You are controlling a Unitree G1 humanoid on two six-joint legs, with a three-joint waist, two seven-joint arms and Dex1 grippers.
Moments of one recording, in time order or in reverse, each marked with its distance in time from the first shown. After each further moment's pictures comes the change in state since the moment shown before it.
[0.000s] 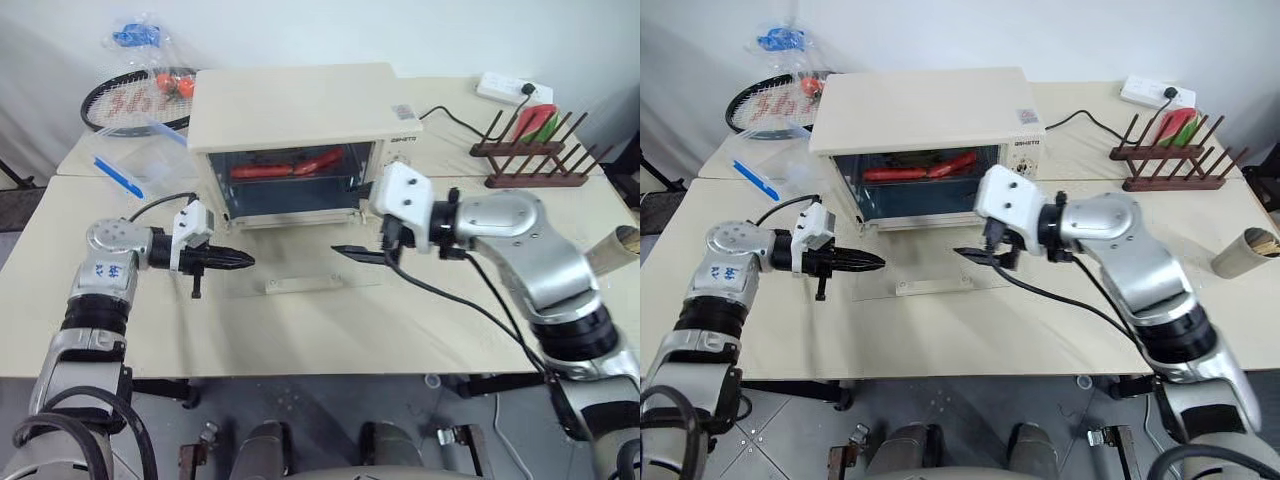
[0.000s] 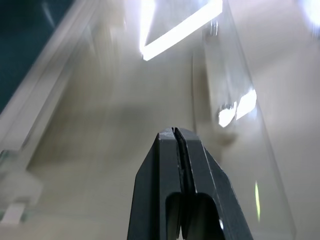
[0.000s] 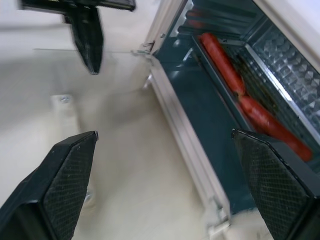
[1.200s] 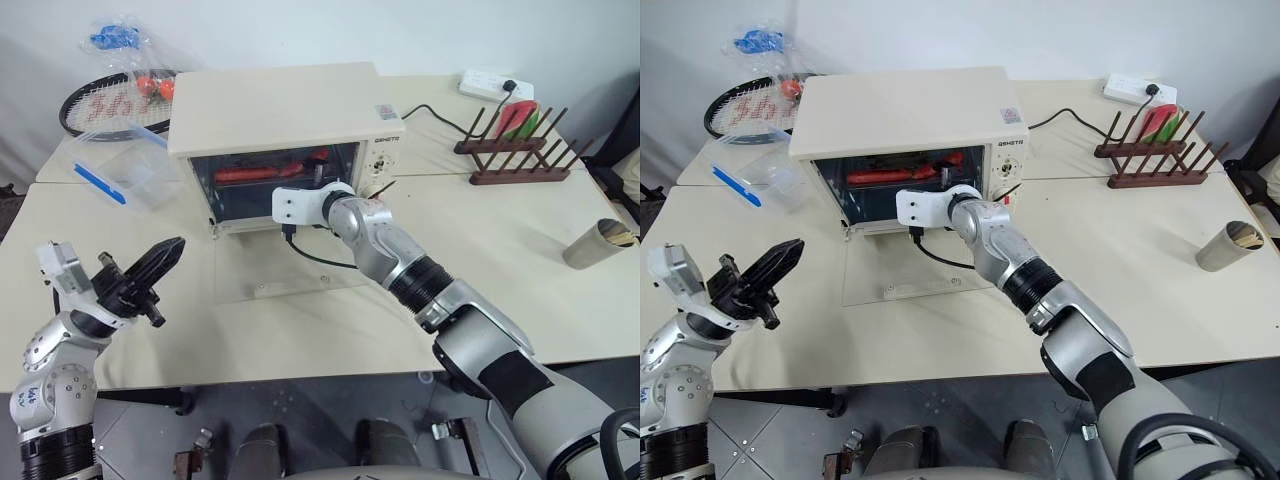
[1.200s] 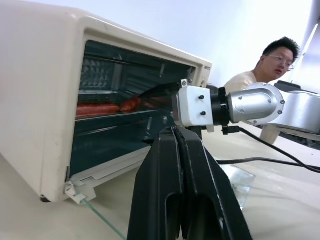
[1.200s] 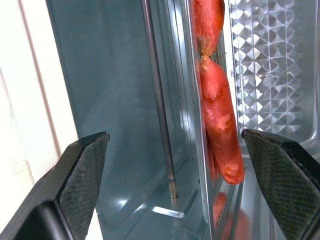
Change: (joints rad) left arm 0.615 -0.134 0.454 -0.686 -0.542 0.229 0.437; right arm -0.339 0.442 0.303 0.900 -0.787 -0.306 -0.506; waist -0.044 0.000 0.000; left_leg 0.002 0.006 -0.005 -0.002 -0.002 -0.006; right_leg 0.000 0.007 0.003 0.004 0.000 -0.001
